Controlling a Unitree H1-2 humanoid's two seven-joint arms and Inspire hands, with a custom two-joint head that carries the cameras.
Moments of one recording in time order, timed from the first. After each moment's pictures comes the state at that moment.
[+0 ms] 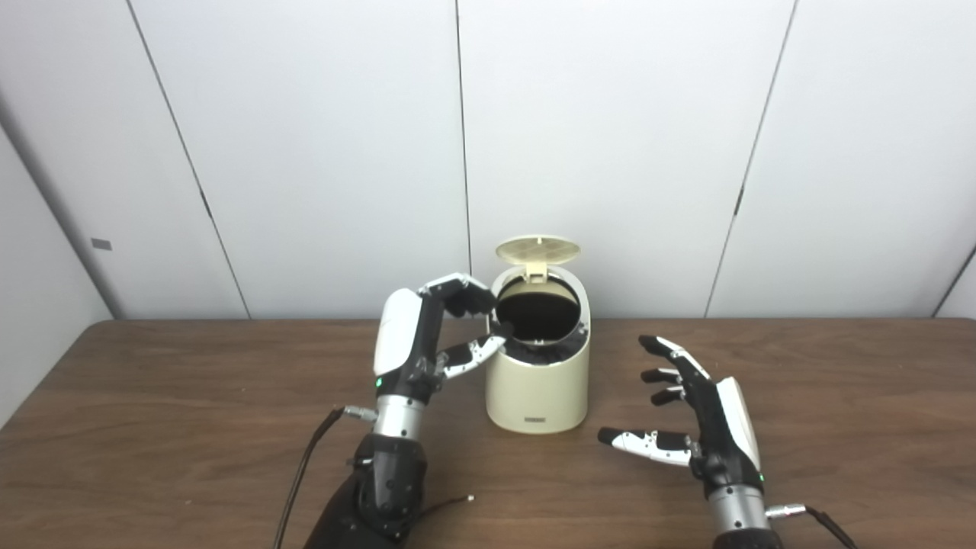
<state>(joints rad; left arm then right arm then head) -0.48 0.08 -0.13 0.41 0.54 -0.31 0.42 -0.25 -0.06 0.10 0.07 -0.46 -0.02 -0.23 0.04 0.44</state>
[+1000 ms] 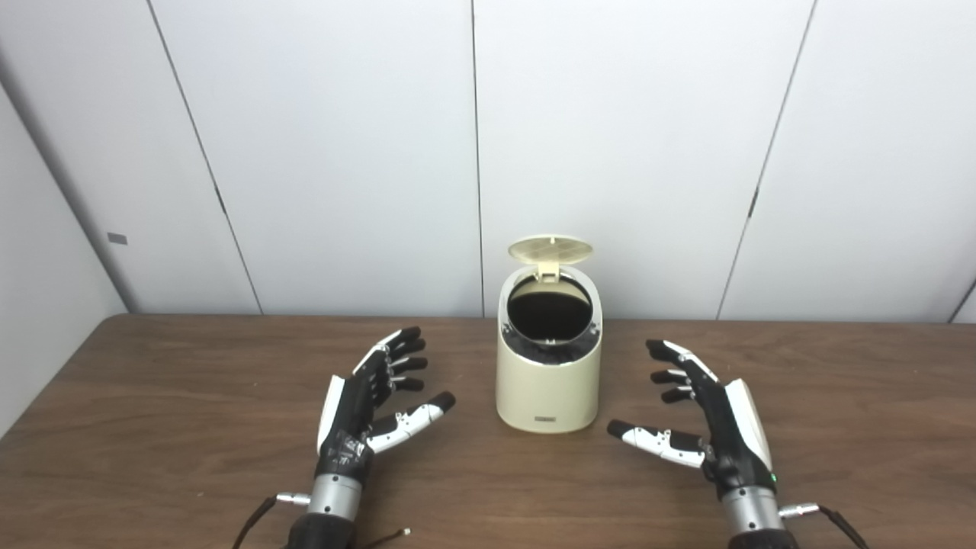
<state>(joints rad) -0.27 0.08 0.00 0.27 0.04 -0.28 0.06 -0.30 -0.13 0.10 0.11 -0.47 -0.08 -0.22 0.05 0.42</state>
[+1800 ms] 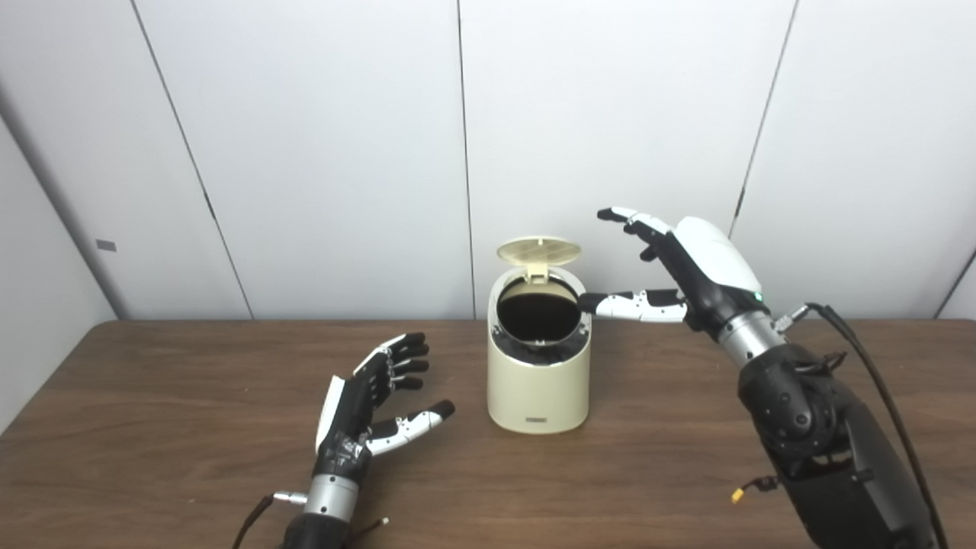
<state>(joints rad) -0.28 0.10 0.01 0.32 0.04 -0.34 0.03 -0.66 -0.31 0.21 -0.03 -0.67 0.16 0.17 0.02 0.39</state>
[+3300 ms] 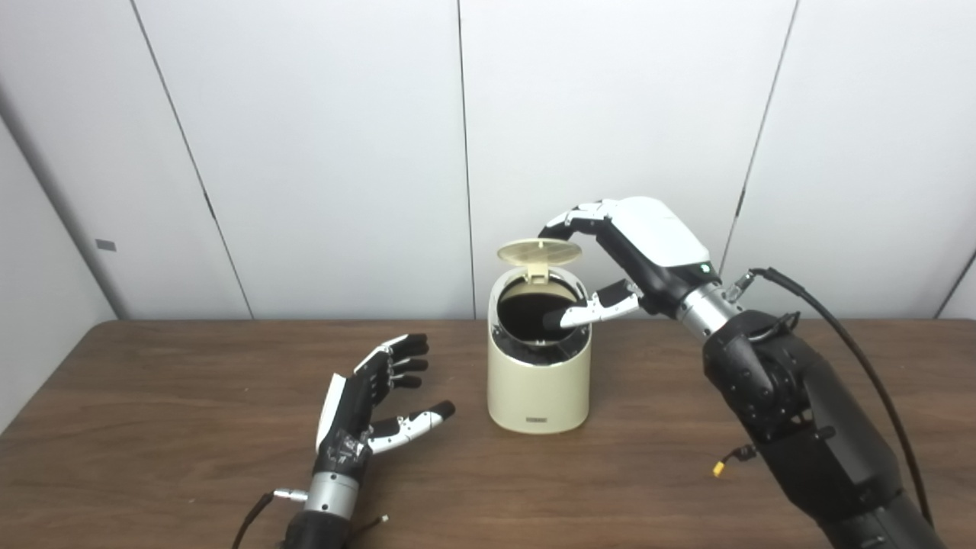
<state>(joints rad) -0.29 0.10 0.02 0.32 0.09 -0.33 0.04 -0.74 -0.32 0.30 0.04 -0.73 0.00 0.17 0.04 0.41</state>
